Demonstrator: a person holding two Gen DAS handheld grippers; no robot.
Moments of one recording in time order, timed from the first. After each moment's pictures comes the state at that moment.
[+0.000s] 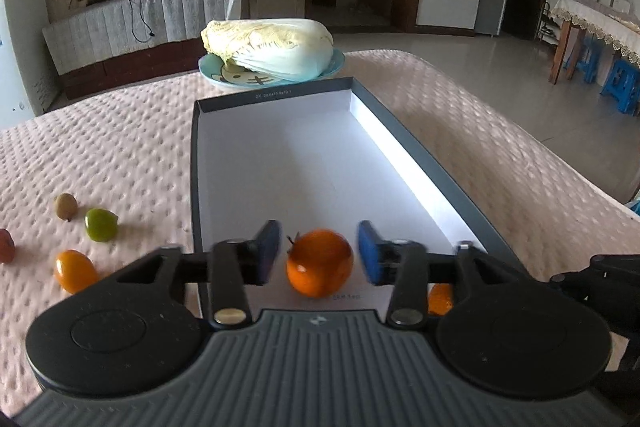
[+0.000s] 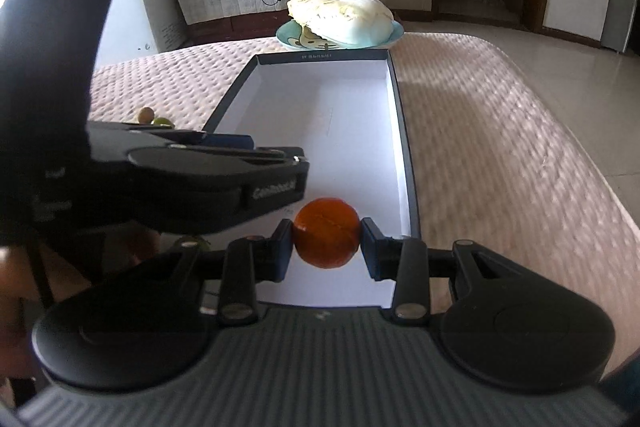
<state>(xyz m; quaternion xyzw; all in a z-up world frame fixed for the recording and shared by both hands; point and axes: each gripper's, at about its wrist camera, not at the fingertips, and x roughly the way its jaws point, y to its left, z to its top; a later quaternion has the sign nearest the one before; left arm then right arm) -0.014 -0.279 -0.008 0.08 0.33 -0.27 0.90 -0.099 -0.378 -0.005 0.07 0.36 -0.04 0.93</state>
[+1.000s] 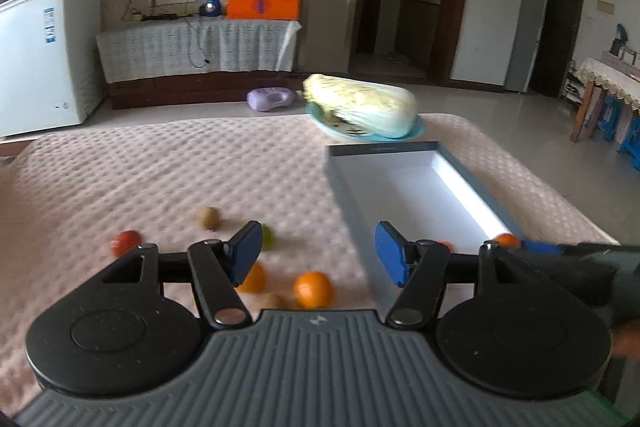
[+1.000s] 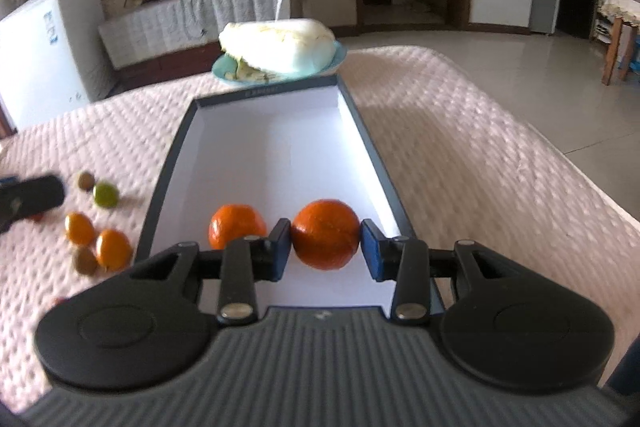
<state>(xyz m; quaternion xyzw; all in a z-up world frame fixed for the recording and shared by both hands) -0.028 -0.131 0.048 0.02 0.28 -0.22 0.93 -0.066 -0.361 -0.002 0.10 0.30 -0.17 0.93</state>
